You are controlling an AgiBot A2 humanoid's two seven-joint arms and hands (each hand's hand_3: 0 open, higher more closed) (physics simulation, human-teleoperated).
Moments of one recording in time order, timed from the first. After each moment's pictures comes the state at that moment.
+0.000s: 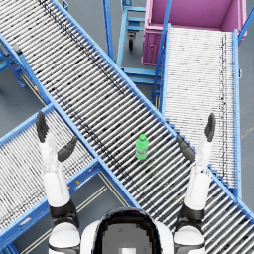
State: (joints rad) left arm 0.50 1.37 -0.16 -1.89 1.38 0.00 0.00; right arm 0.40 -1.37 -0.18 1.85 1.42 0.00 0.00
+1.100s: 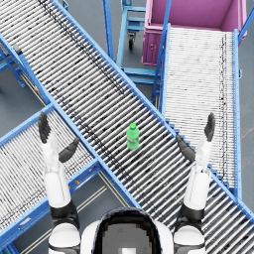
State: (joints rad) left arm 0.48 1.37 -0.14 -1.90 1.37 0.00 0.00; right arm 0.40 -1.37 -0.17 1.85 1.41 0.00 0.00
